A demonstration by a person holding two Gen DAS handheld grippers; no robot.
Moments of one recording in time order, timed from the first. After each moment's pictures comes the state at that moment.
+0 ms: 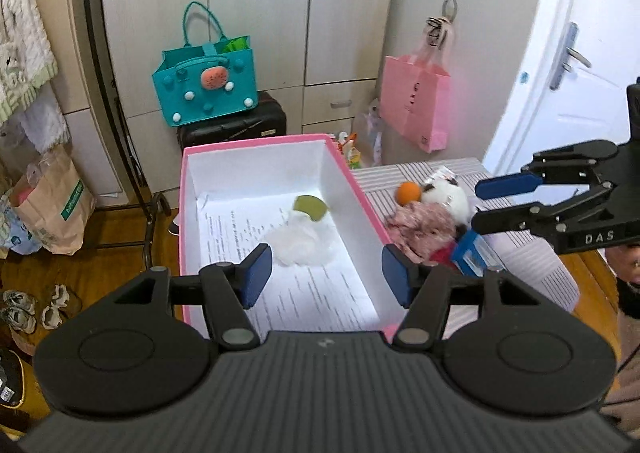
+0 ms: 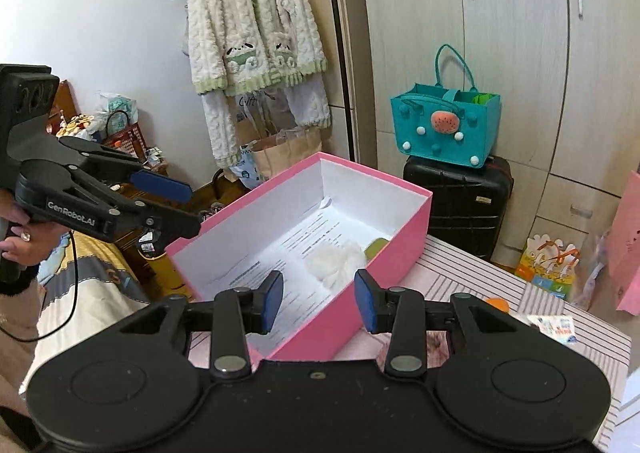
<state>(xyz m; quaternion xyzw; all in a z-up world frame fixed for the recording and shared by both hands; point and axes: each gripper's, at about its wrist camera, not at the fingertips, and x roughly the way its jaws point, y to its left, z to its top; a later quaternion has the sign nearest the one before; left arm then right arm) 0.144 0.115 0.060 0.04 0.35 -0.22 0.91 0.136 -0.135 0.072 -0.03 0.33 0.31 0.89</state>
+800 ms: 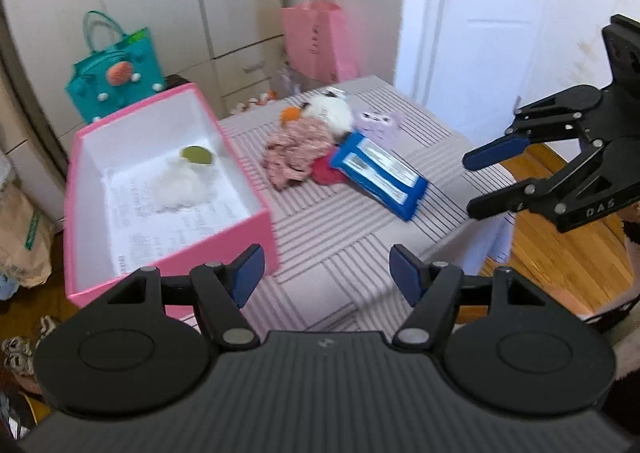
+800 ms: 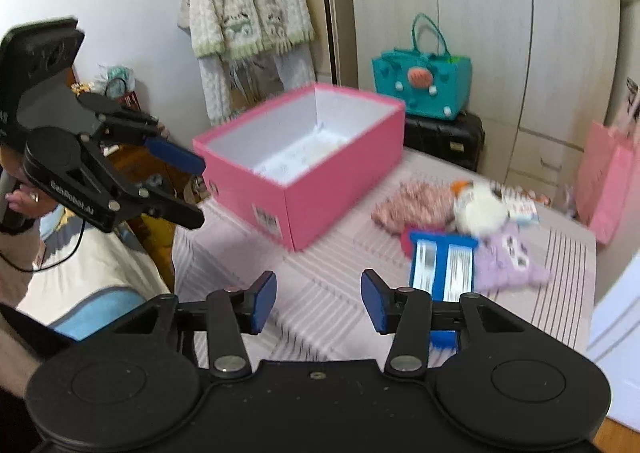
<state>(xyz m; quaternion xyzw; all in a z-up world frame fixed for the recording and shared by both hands) 0.046 0.029 0.019 0.14 0.37 -0.32 0.86 0.008 -0.193 0.027 -0.04 0.36 0.28 0.89</state>
